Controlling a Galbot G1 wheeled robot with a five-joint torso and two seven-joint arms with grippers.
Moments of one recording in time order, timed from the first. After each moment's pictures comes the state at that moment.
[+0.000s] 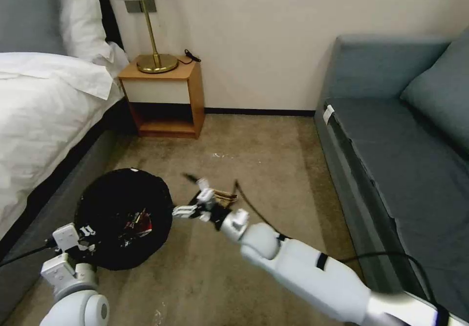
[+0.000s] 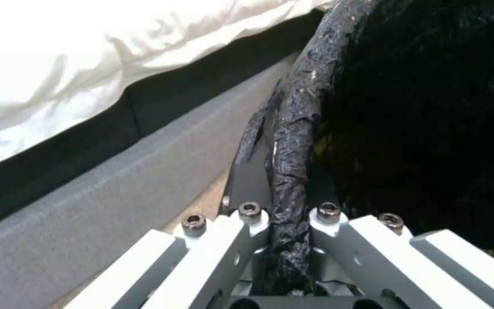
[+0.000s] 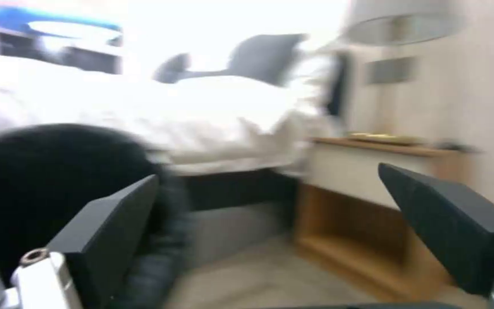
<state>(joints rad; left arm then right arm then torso) 1.59 -1.57 -0.89 -2.12 -0.23 0.26 -0.25 -0.77 1.19 -0.39 1.54 0.32 0.40 0.03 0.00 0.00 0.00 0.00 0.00</state>
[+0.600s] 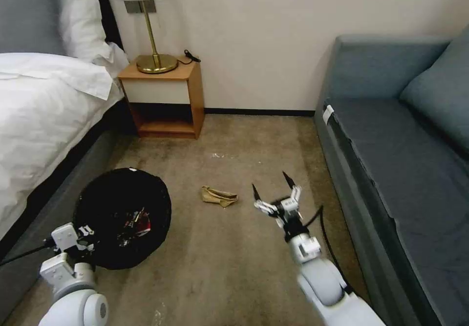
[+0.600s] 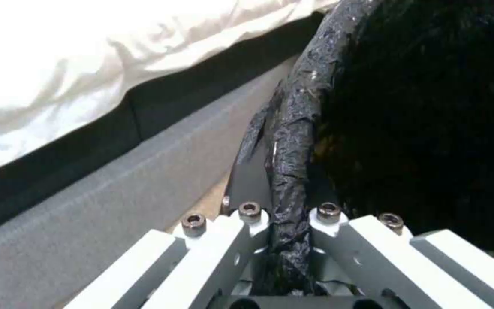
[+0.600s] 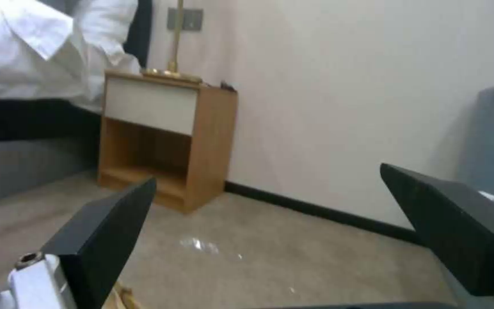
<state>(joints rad) 1.59 -1.56 -0.90 -2.12 -0.24 0.26 -0.25 -1.35 1.24 0.19 1.75 -0.04 0.34 0.15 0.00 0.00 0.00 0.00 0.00</state>
